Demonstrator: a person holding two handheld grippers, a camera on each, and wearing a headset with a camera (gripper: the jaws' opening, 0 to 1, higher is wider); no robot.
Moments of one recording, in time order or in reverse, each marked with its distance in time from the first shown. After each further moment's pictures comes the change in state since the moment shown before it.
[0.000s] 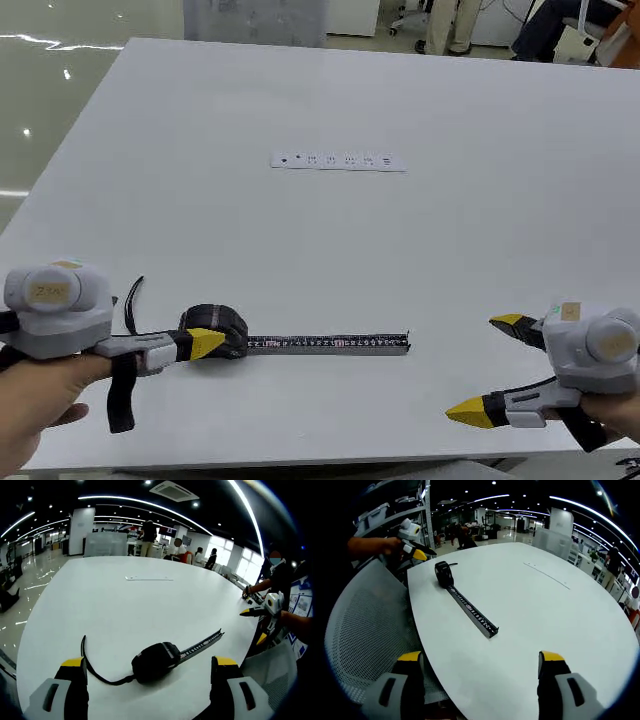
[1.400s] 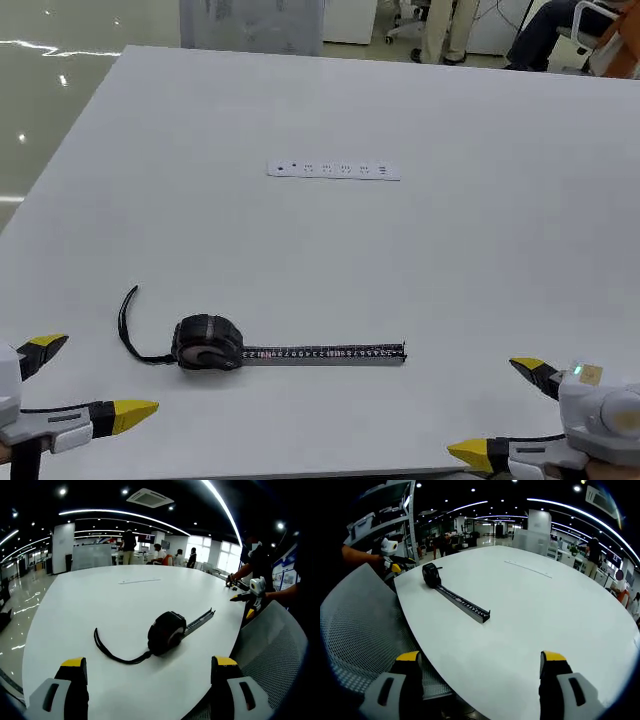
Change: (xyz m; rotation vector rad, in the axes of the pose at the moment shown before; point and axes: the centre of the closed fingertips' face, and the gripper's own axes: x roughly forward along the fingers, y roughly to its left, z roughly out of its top) left arm -0.042 0.039 -0.043 0.179 -0.101 -0.130; right arm -0.011 0.004 -0.039 0.125 -0.082 -0.142
